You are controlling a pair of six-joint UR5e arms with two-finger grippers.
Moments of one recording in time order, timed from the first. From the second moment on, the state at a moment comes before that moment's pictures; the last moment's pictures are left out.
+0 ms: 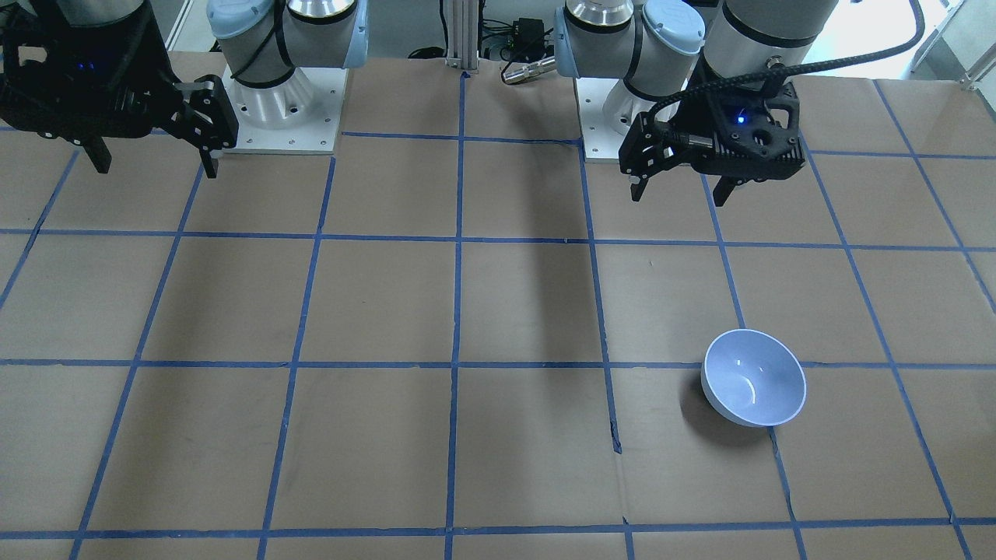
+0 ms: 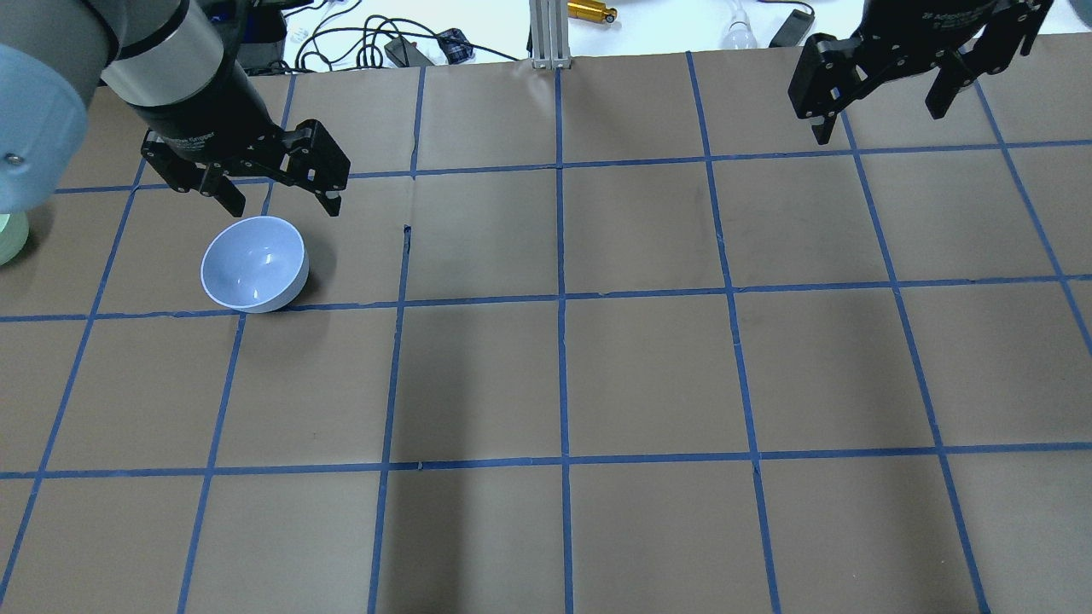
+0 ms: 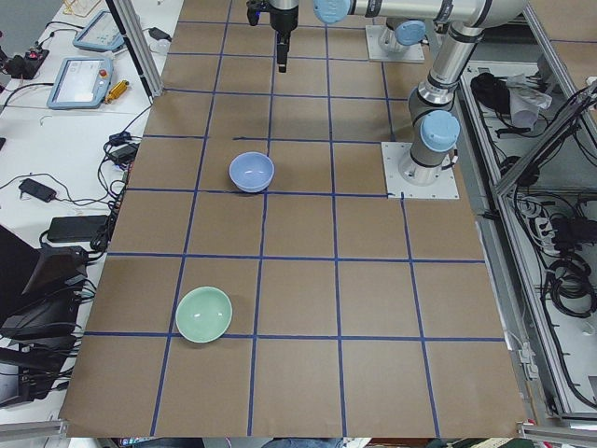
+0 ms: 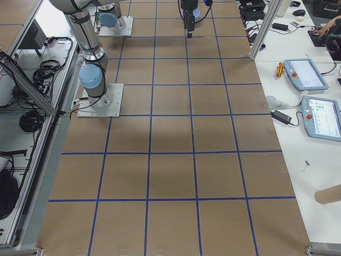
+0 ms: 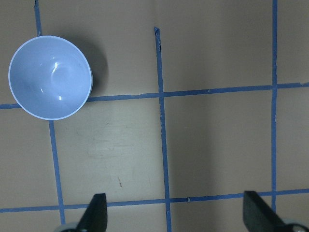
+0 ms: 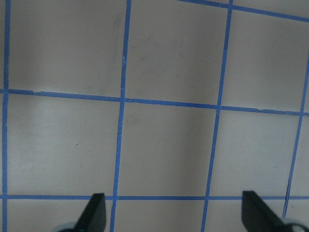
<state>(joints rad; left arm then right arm) -1.57 -1.55 -1.56 -1.57 1.57 0.05 1.59 -1.53 1.37 -1.45 -1.73 -0.09</state>
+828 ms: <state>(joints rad) -1.57 -1.55 -1.56 -1.58 1.57 0.06 1.59 -1.53 1.37 -1.45 -1.73 -0.09</state>
